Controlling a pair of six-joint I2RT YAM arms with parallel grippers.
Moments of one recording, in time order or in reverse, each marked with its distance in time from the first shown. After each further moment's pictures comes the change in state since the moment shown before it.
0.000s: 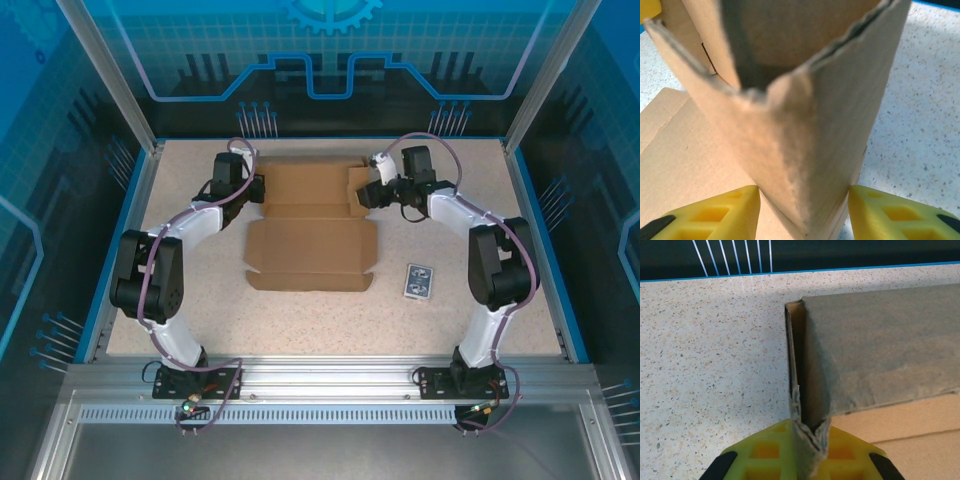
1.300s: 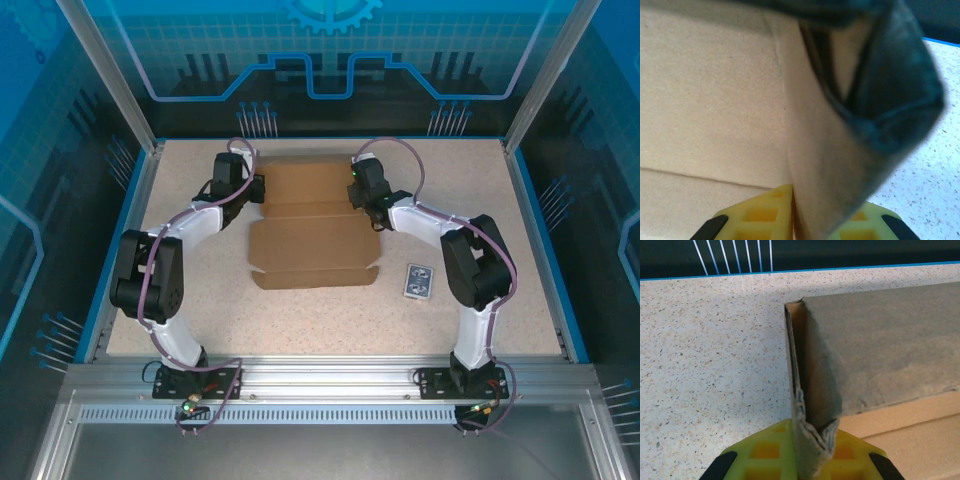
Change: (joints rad) left arm 0.000 0.000 0.000 -0.003 0.000 -0.004; right arm 0.253 0.071 0.039 0.048 0.890 0.265
